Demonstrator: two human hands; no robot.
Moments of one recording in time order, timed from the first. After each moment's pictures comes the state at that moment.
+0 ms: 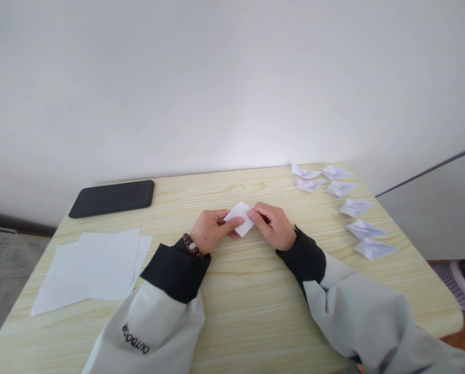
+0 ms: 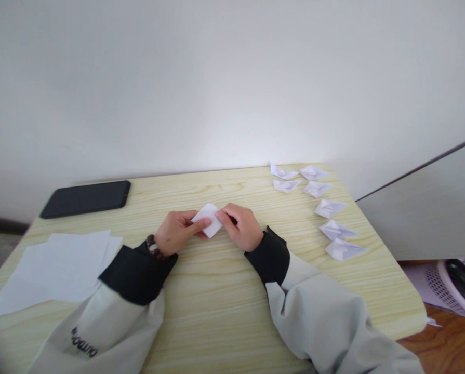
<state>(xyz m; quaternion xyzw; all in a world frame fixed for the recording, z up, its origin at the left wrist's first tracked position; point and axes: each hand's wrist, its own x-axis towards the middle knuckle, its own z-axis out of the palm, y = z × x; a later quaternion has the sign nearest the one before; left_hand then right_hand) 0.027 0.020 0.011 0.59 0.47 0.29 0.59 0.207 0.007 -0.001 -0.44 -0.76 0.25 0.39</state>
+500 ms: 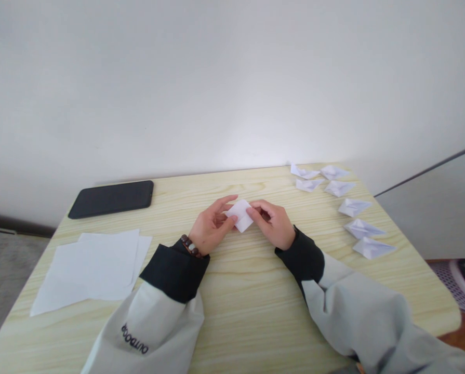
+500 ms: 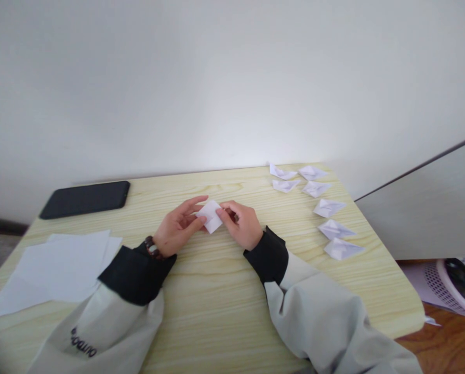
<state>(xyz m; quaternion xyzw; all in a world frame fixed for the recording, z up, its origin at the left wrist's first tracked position) 0.026 0.020 0.005 0.63 0.41 0.37 0.55 0.206 0.008 -0.004 -0.49 -0.71 0.29 0.42</state>
